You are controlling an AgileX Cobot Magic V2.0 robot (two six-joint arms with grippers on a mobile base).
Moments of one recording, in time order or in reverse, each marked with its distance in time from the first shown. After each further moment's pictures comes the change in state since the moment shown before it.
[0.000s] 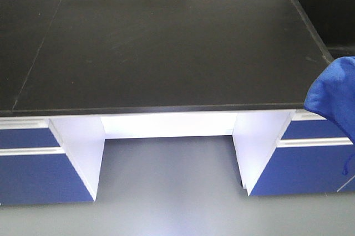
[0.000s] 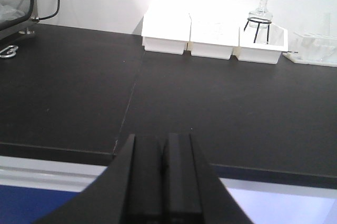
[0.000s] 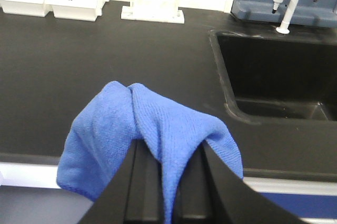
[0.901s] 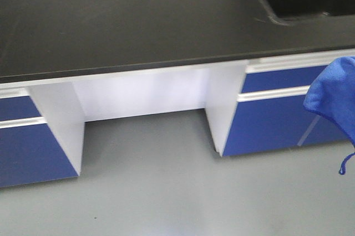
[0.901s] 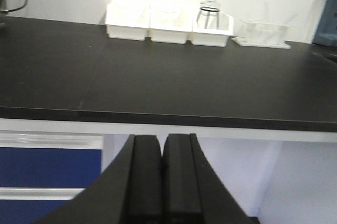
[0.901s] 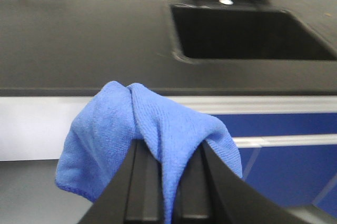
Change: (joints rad) left arm 0.000 0.000 0.000 0.000 0.000 0.000; right arm 0.000 0.000 0.000 0.000 0.000 0.000
